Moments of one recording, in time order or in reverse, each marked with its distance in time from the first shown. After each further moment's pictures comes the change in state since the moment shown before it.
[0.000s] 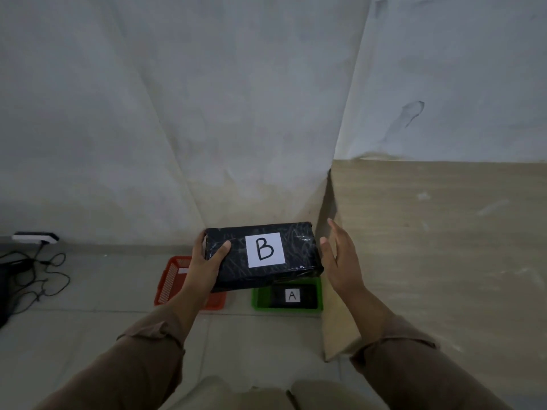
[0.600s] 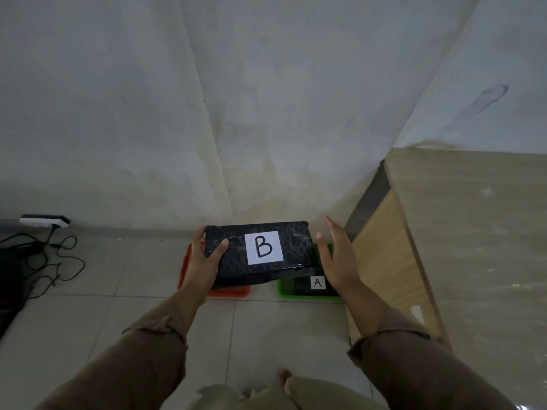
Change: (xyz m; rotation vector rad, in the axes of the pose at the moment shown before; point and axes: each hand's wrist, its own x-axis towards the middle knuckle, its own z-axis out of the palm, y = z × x) left_hand 0.088 -0.020 -0.143 0.013 0.005 -0.075; right_hand 0.021 -0.052 0.154 -0.140 -0.054 0.029
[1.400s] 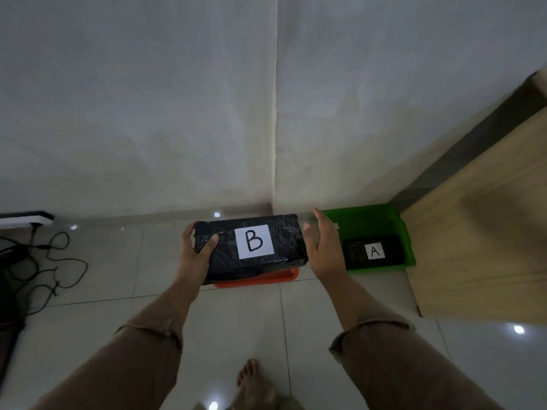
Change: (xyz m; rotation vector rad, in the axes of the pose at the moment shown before) left_hand 0.199 -0.112 -0.187 0.120 -0.028 -0.215; right_hand 0.039 0.001 0.309 0.052 0.053 0.210
